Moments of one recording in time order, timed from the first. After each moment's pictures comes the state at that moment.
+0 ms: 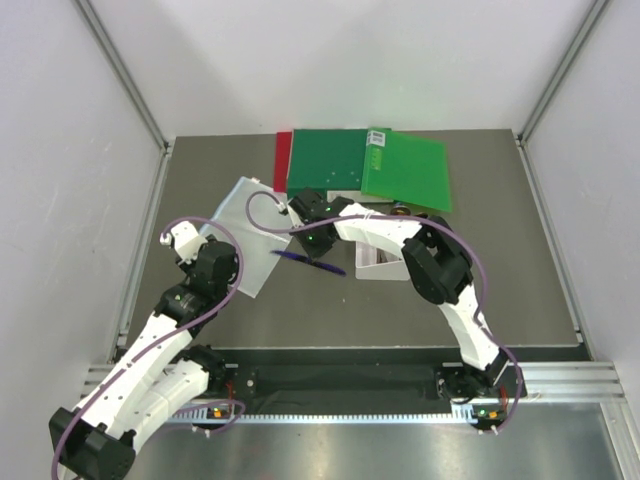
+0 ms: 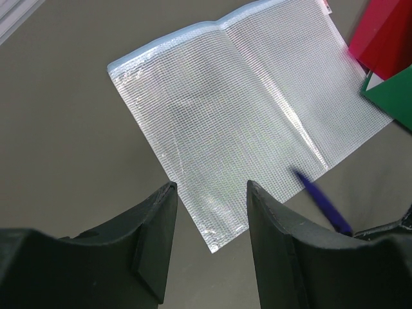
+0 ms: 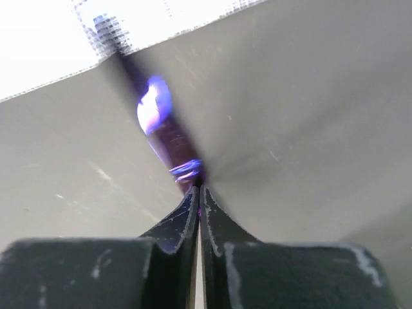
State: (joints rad) left arm -0.45 0.73 0.61 -0.55 -0.73 -0.79; right arm 0.86 2.22 1.76 -0.65 -0.06 0.09
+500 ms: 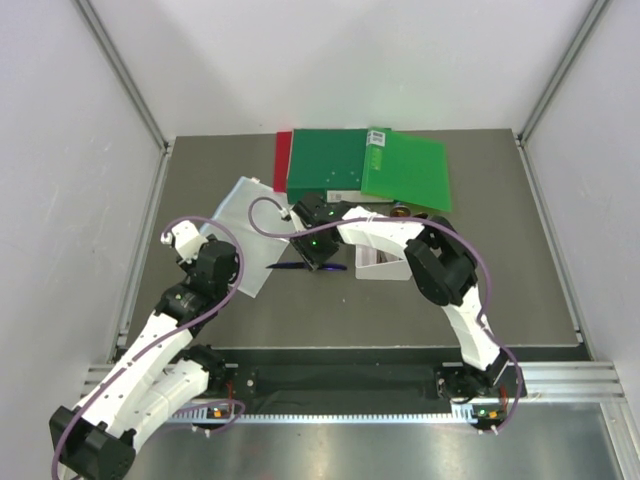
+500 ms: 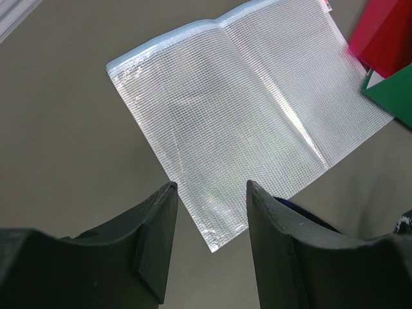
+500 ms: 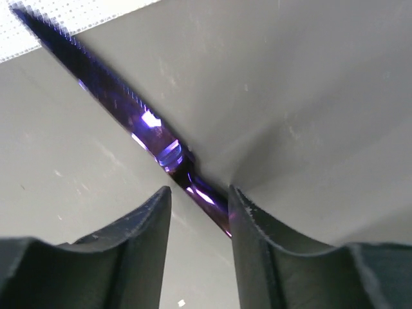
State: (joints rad) left arm -0.45 0.73 0.61 -0.55 -0.72 -0.79; right arm 0.86 2.19 1.70 -0.65 -0.10 0.09
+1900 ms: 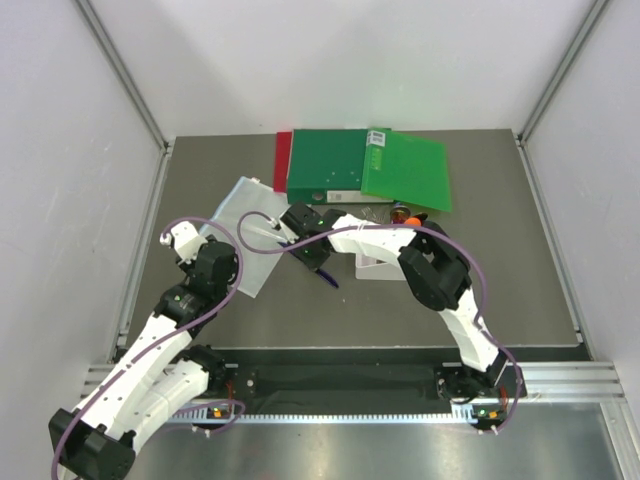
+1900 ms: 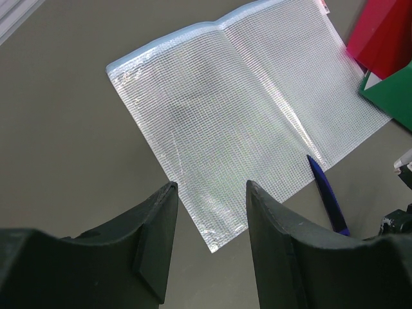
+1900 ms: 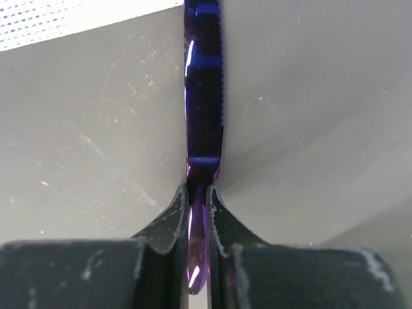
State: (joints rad) left arm -0.45 0.72 0.61 -0.55 -0.72 -0.79; right arm 0.93 2.20 1.71 -0.65 0.04 0.02
